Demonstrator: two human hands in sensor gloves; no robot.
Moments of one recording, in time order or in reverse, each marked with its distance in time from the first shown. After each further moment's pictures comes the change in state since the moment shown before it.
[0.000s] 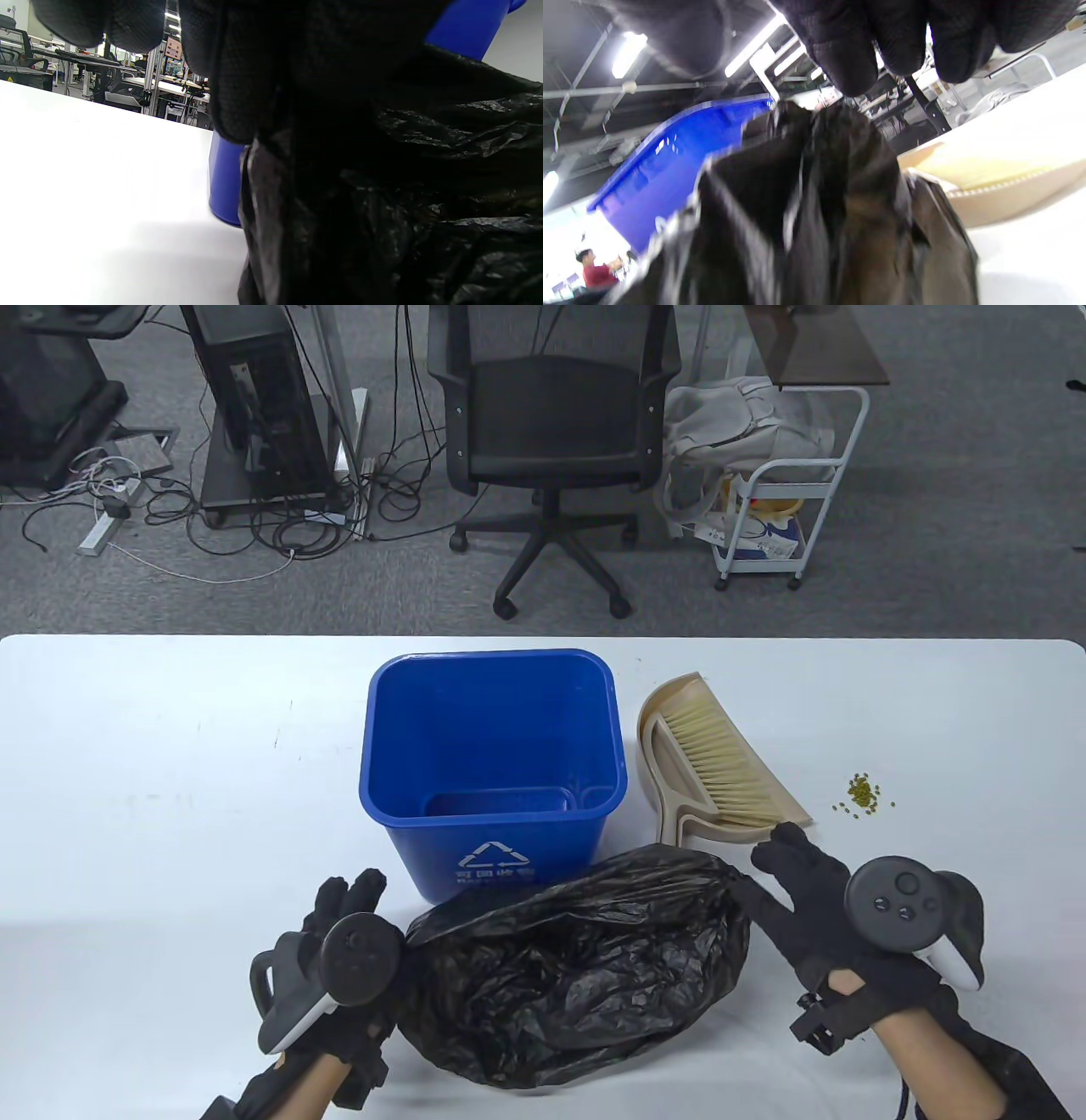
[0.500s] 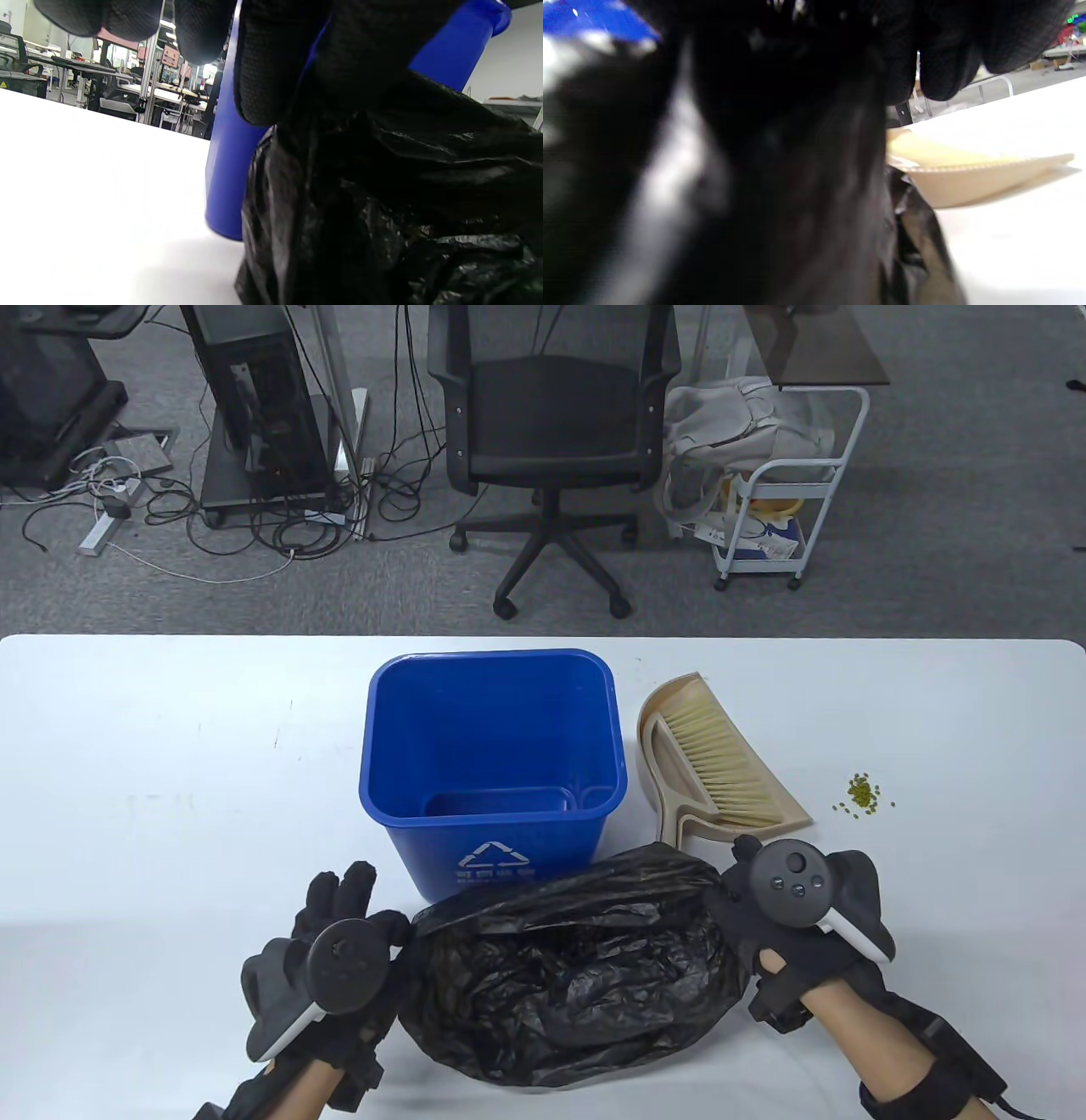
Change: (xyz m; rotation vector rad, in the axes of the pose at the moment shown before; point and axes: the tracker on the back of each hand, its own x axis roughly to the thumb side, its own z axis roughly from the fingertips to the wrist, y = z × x) left_hand -0.005 0.007 0.007 0.006 -0.021 0.004; right_hand 0.011 0.034 -0.037 0.001 0.081 0.205
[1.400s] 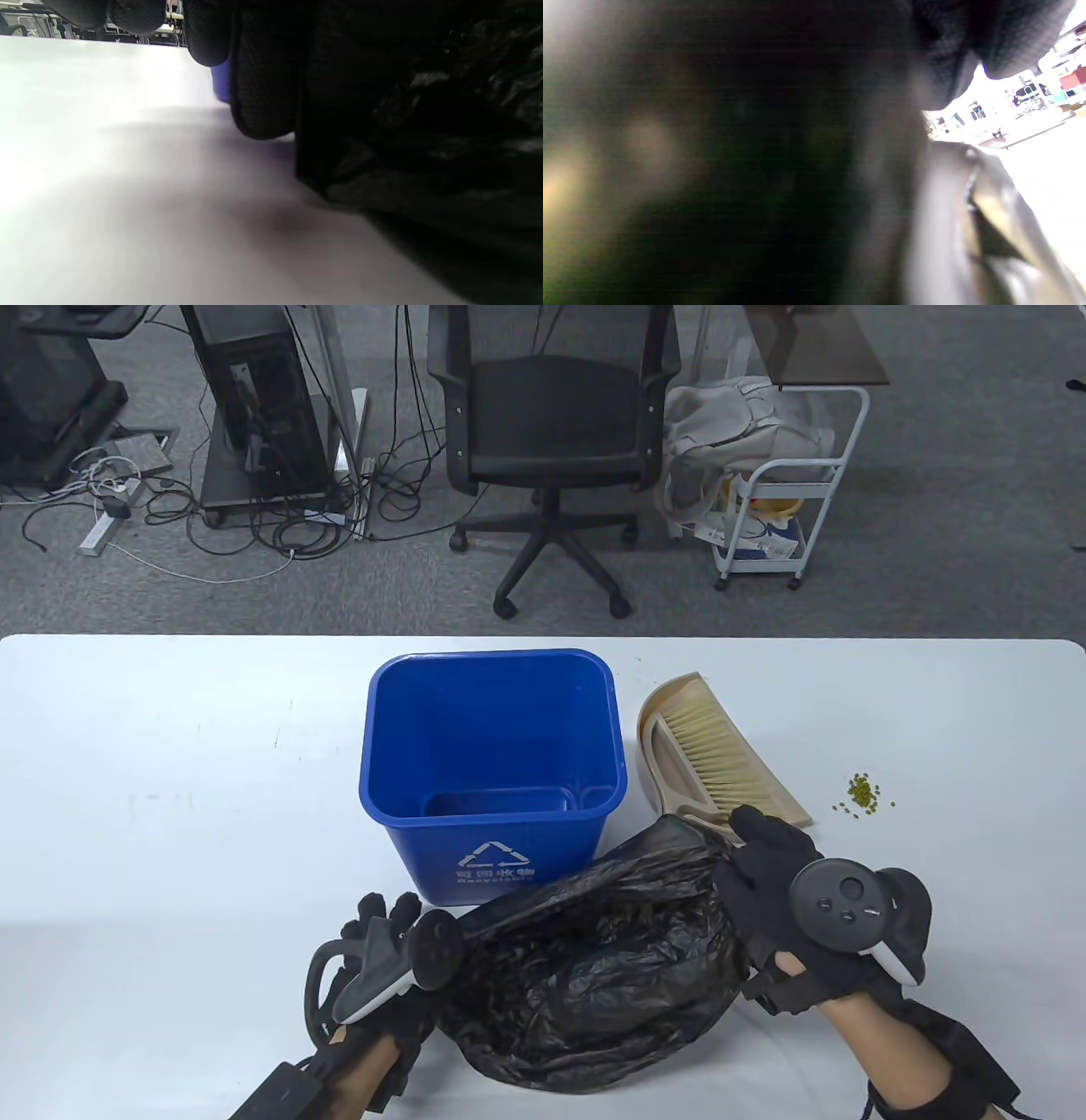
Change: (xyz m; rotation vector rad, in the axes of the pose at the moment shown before) left_hand 0.018 -0.071 -0.034 -0.251 0.035 -0.184; right_hand 0.008 -0.037 0.019 -0.270 -0.127 -0.126
